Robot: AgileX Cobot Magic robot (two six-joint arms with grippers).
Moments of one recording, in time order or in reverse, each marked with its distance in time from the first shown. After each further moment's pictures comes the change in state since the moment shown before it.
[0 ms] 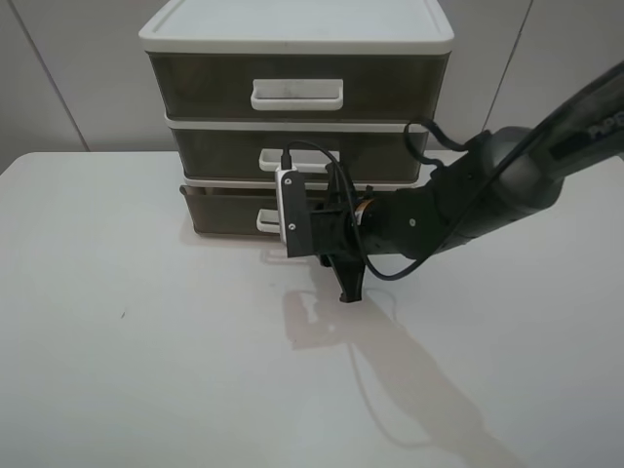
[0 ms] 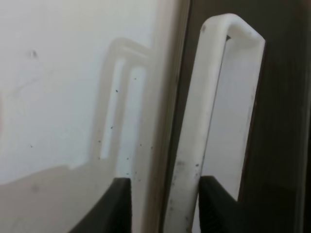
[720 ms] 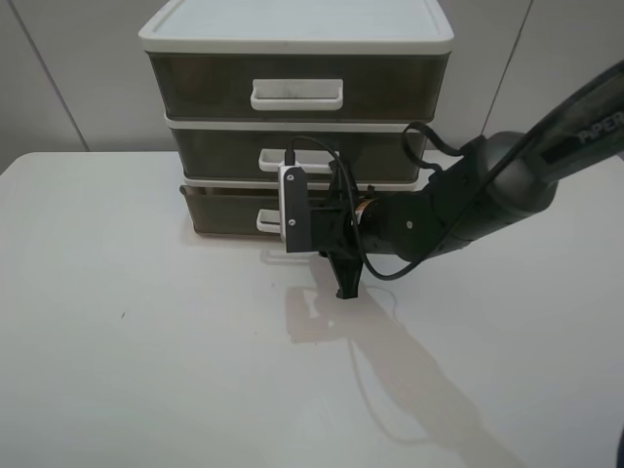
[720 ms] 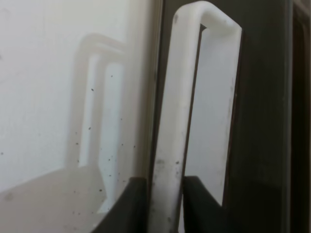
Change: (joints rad) left arm 0.000 0.000 0.000 0.000 0.000 0.000; right arm 0.000 0.014 0.000 0.029 -0.043 0.000
